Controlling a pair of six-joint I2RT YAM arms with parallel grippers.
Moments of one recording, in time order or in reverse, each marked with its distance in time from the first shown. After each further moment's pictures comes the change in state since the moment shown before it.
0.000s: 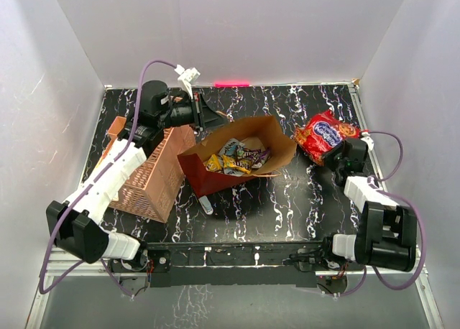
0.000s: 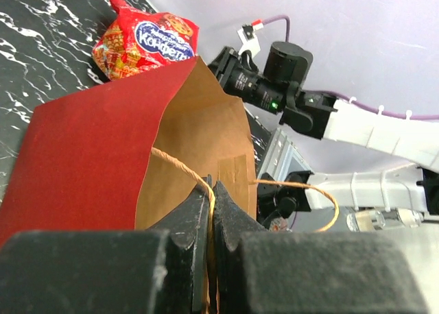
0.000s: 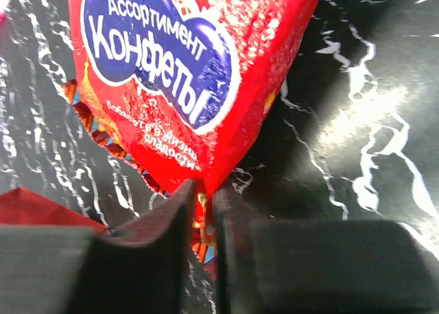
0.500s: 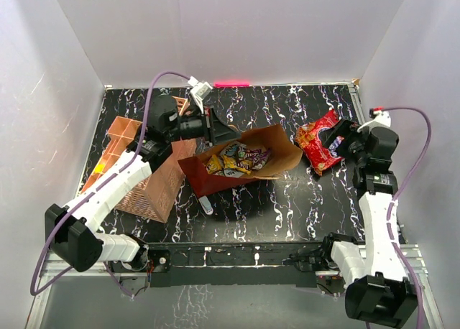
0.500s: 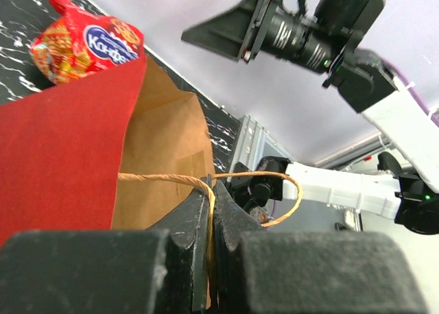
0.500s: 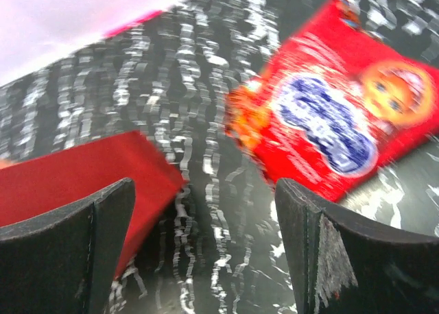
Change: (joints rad) left arm -0.103 -0.074 -0.173 0.242 0.041 -0.051; right arm -0.031 -0.410 0.261 -0.495 -0.193 -0.310
